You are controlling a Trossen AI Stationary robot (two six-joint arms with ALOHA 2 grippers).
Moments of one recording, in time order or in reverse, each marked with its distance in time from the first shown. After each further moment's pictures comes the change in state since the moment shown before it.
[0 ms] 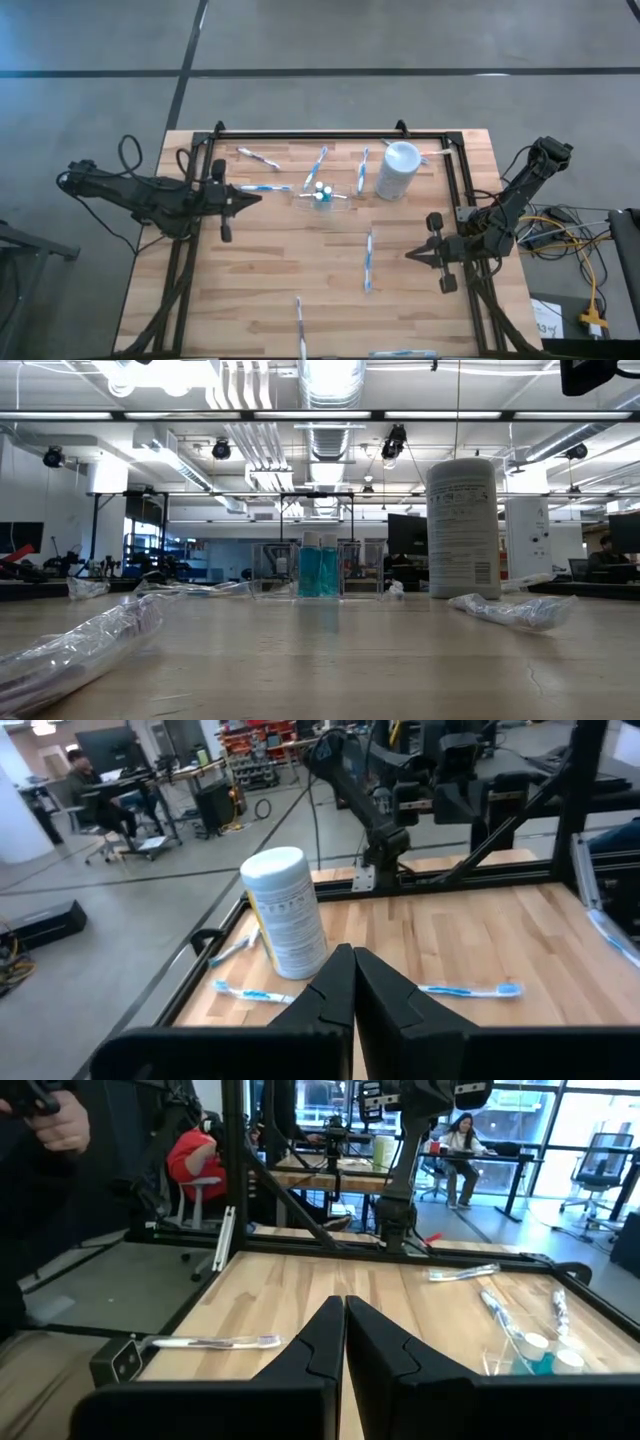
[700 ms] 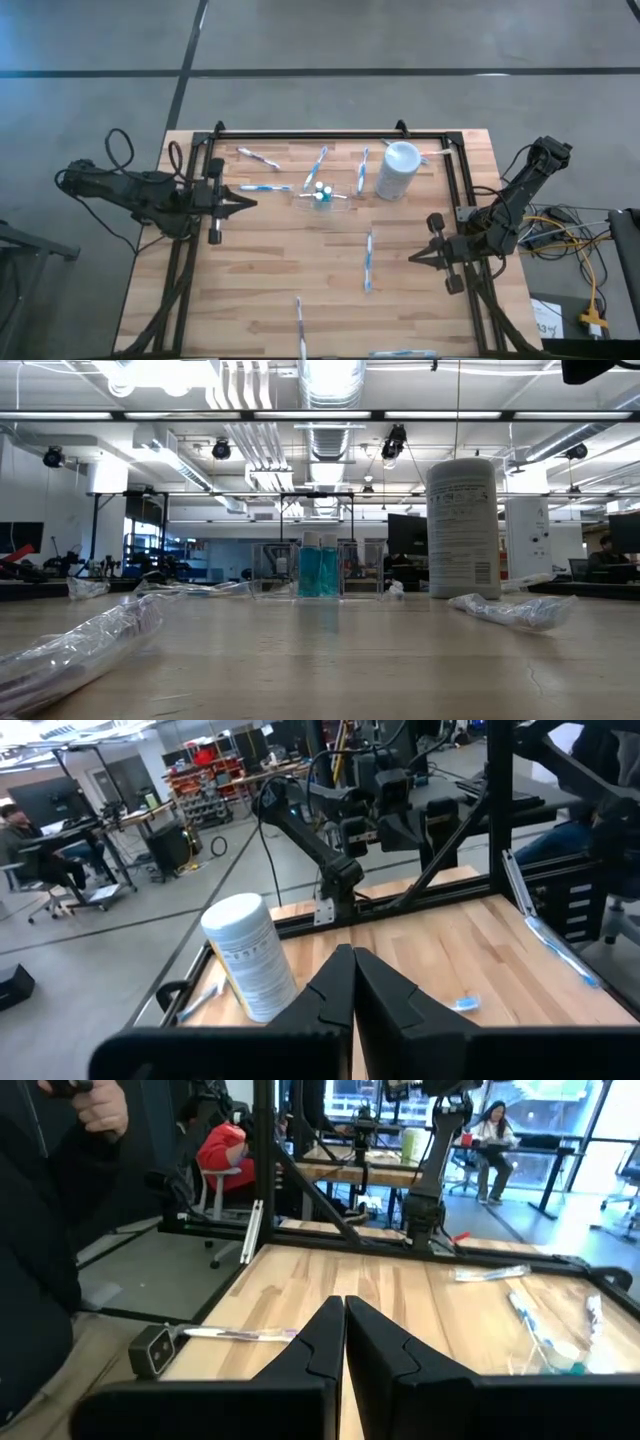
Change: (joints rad) left arm 0.000 -0.007 0.072 -0.018 0.144 0.103; right arm 0.000 -0.039 0.056 -0.138 -0.080 0.030
